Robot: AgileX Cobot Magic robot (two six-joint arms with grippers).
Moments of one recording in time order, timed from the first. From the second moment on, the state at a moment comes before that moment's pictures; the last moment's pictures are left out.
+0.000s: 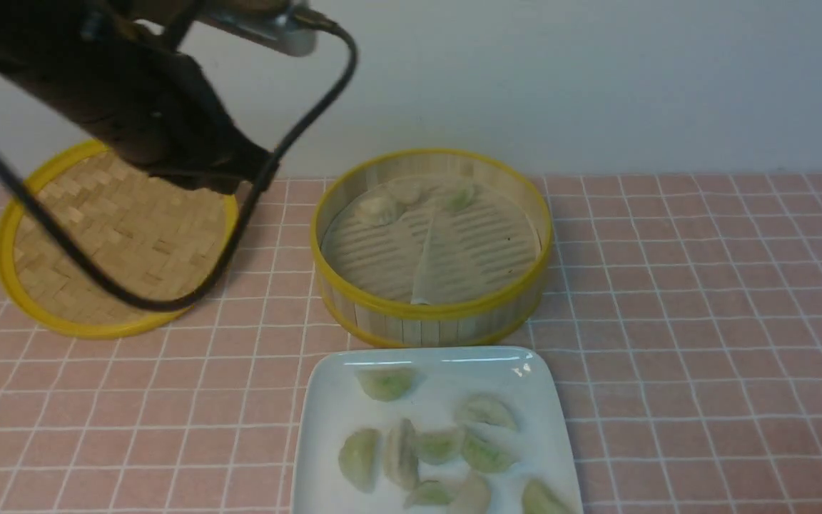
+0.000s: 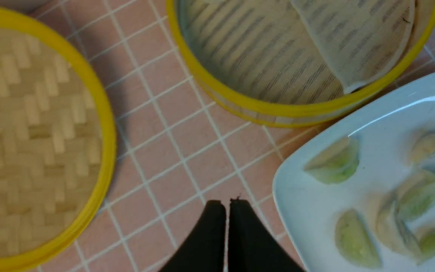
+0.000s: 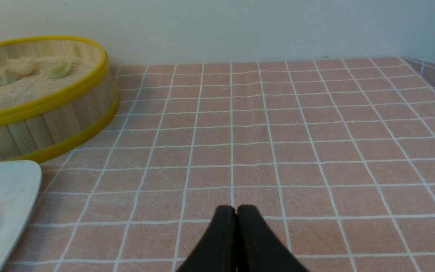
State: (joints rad) right arm -0.03 -0.02 0.02 0.13 0.40 -0.04; left arm -0.34 1.61 -1.57 -0.06 1.05 0.21
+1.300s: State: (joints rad) right arm -0.03 -0.02 0.02 0.13 0.40 -0.04; left arm -0.36 2.58 -2.47 0.00 1.00 0.48
